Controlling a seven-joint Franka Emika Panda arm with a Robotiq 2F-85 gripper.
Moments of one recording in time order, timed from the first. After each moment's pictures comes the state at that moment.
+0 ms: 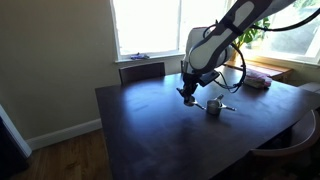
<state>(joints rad) 0.12 0.65 0.04 -1.83 -0.15 2.62 -0.04</state>
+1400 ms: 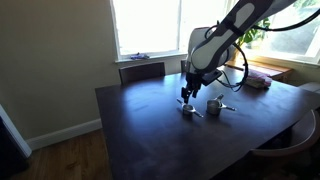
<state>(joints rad) 0.13 0.65 0.01 -1.83 -0.16 2.60 -0.03</state>
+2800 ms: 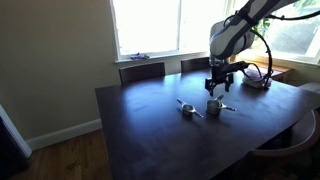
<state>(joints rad) 0.04 0.59 -0.12 -1.83 -0.12 2.32 0.27</state>
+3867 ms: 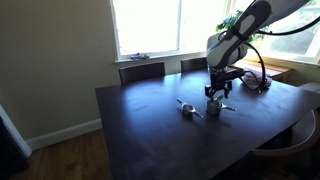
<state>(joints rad) 0.04 0.72 -0.15 -1.73 -0.13 2.32 0.32</state>
